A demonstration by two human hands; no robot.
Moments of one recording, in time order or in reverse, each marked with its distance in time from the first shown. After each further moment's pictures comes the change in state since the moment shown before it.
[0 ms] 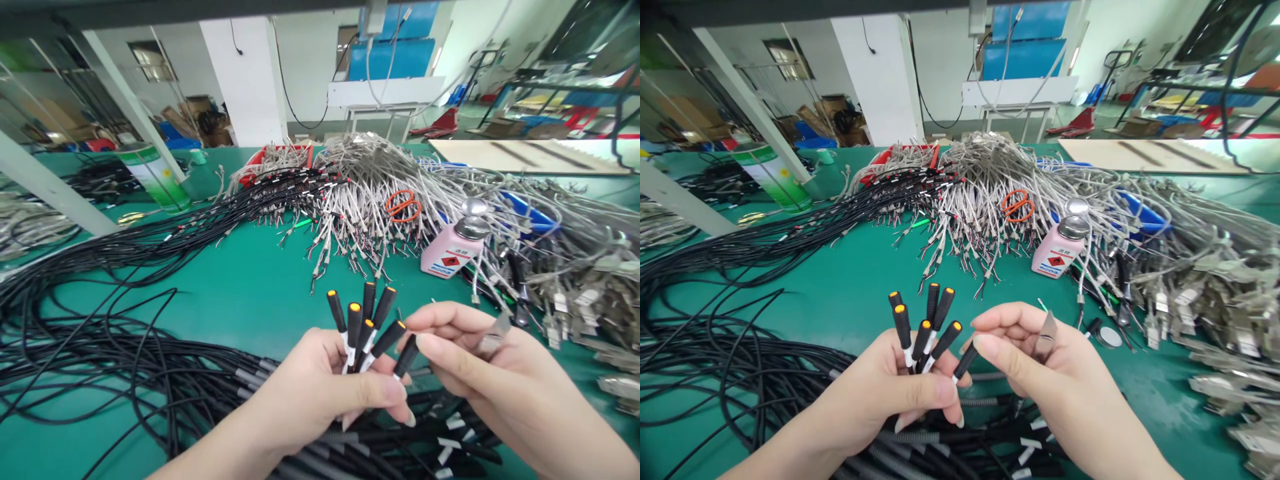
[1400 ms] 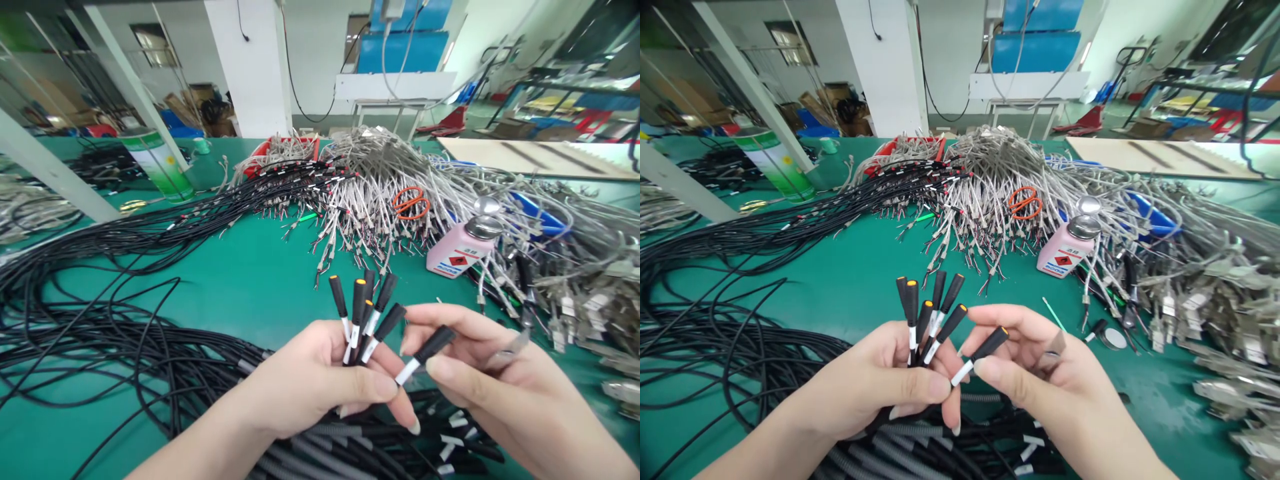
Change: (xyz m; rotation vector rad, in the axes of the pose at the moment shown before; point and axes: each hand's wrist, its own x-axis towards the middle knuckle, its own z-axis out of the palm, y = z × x) left_hand -0.005 0.009 -0.016 -0.005 -0.220 0.047; right_hand 0.001 0.009 -0.004 0.062 -0.239 -0.063
